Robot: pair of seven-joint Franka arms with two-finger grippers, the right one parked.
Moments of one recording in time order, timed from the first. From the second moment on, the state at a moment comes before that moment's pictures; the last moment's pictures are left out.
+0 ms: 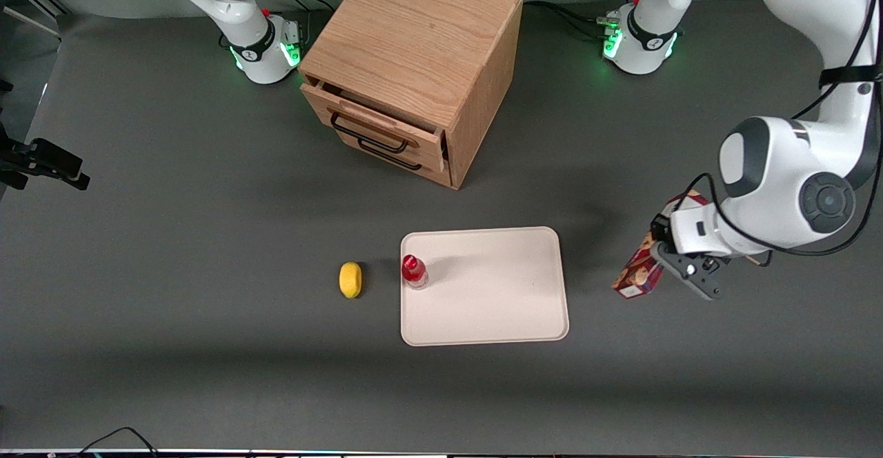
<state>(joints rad) -0.07 0.39 -0.11 -1.67 -0.13 2.01 0.46</state>
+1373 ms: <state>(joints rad) -0.26 0.80 -0.16 -1.44 0.03 2.23 -0.43</state>
